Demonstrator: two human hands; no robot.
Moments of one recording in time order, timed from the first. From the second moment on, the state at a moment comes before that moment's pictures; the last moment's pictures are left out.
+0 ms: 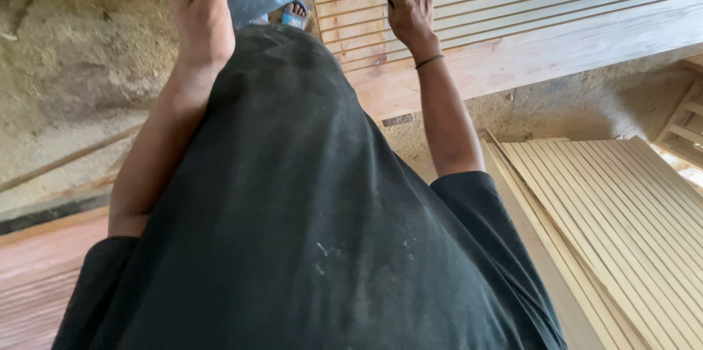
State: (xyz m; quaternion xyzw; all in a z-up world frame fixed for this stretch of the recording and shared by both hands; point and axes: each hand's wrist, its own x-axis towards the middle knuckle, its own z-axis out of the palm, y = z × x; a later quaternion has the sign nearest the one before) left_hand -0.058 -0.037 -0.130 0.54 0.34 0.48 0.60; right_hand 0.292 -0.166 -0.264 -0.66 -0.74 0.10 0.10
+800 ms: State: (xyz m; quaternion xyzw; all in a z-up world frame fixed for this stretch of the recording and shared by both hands) left_hand -0.054 -0.029 -0.130 0.51 0.33 0.48 0.63; right_hand 0.240 -0.152 -0.260 -0.78 -0.60 0.16 0.07
